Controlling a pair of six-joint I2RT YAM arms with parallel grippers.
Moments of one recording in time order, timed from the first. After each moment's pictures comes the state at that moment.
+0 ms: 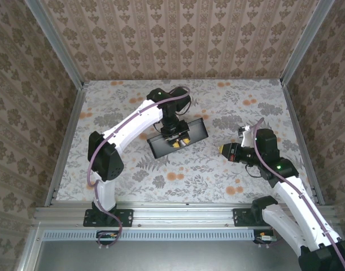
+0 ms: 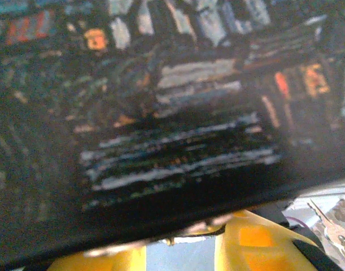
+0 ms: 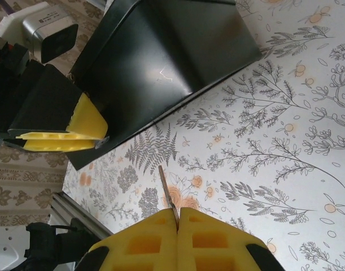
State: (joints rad) left arm -0.81 1.95 1.94 -1.43 0.38 -1.03; right arm 0.23 0.74 0.65 -0.54 -0.53 0.58
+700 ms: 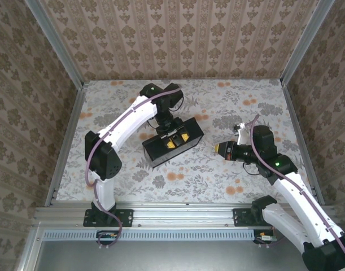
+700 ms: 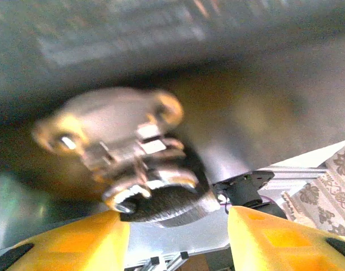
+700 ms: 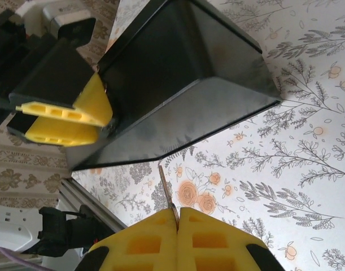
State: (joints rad) left arm -0.74 1.94 1.97 -1.50 0.48 -1.05; right arm 0.30 0.78 0.71 -0.54 -0.52 0.58
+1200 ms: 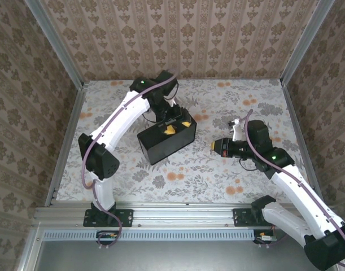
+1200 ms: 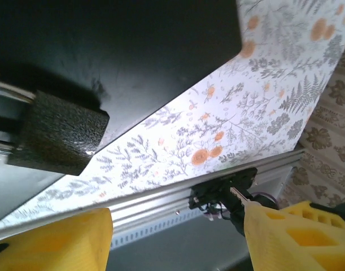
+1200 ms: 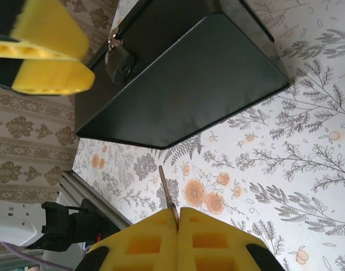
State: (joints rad) left arm -0.69 1.91 2.09 -1.42 0.47 -0.77; right arm 0.36 0.87 0.80 -0.56 -0.49 0.58
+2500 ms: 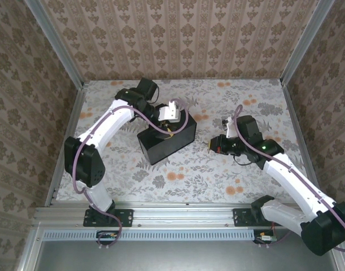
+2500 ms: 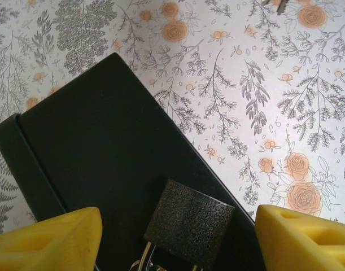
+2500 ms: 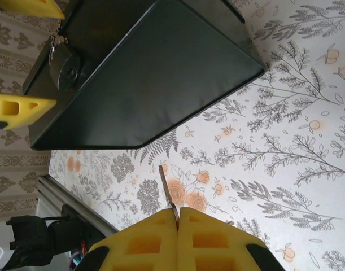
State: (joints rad) left arm -0.53 1.75 1.64 -1.05 0.63 1.09; right arm 0.39 1.03 0.85 -0.57 -0.43 0.60
